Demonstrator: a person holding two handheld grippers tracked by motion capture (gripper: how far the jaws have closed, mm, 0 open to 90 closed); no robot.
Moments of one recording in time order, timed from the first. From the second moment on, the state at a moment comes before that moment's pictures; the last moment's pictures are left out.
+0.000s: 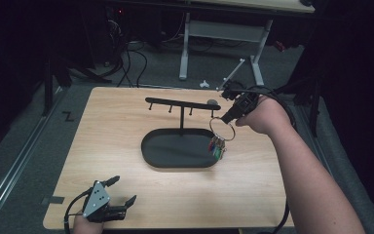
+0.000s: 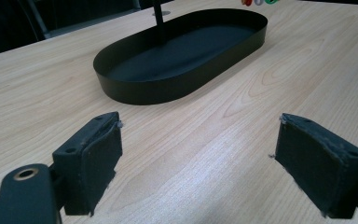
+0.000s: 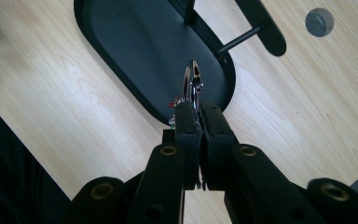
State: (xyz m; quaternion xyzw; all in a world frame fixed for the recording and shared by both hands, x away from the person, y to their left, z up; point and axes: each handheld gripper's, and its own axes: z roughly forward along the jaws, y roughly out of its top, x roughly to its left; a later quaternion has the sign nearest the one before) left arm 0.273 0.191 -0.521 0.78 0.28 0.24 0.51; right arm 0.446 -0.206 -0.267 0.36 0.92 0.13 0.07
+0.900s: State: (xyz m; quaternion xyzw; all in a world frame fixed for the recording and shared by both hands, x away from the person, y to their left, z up) left arm 0.275 0.192 -0.521 0.78 0.27 0.23 0.51; right arm 0.490 -0.199 -0.283 0.39 0.91 0.11 0.07
